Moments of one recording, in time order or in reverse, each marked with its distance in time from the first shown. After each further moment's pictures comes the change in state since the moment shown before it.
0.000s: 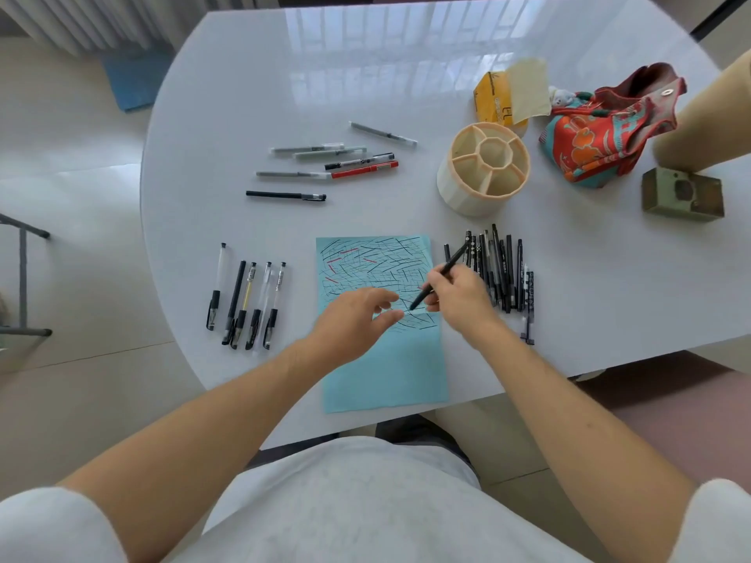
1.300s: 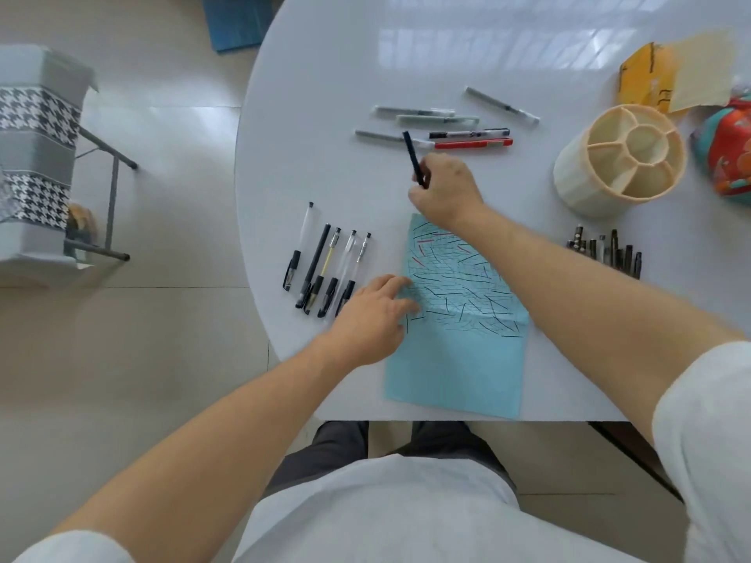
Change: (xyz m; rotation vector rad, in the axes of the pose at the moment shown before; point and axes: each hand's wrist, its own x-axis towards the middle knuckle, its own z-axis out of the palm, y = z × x) left_hand -0.043 -0.079 -0.014 0.364 -0.075 -0.014; right_hand 0.101 -0.114 0.149 -0.684 -0.158 -0.570
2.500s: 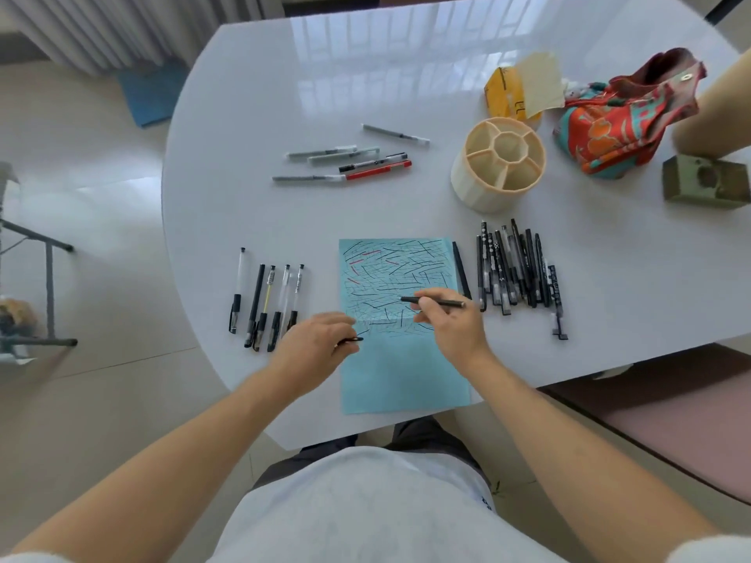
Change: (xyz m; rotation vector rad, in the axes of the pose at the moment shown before) left_hand -0.014 0.001 -0.005 -0.066 0.139 0.149; right_hand -0.215 0.071 0.001 0.899 0.256 0.458
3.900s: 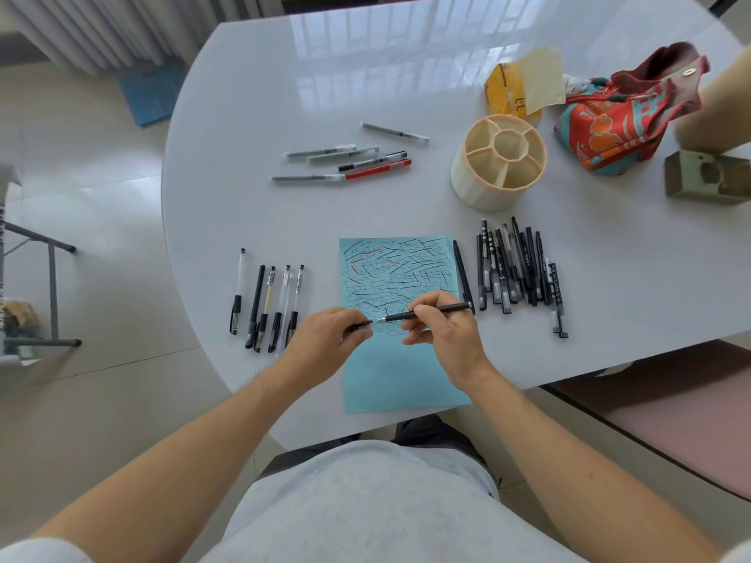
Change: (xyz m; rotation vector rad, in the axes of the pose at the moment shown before) left_hand 0.015 0.013 -0.002 -0.206 0.035 -0.101; right_hand -0.024 -0.016 0.008 0.240 -0.124 0.051
